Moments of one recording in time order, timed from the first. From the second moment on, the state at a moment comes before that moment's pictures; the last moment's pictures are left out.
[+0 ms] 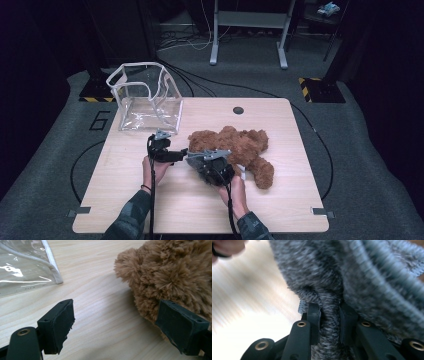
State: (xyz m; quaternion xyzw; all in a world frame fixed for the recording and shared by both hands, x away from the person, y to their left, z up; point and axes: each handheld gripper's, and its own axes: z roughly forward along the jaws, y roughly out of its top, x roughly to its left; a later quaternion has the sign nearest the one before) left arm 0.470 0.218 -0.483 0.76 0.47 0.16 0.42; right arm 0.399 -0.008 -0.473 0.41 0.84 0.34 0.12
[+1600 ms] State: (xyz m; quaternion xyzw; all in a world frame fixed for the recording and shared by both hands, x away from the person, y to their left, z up) left arm 0.386 0.127 -0.483 0.77 0.43 0.16 0.44; right arm 0.383 -0.222 -0.437 0.58 0.70 0.33 0.25
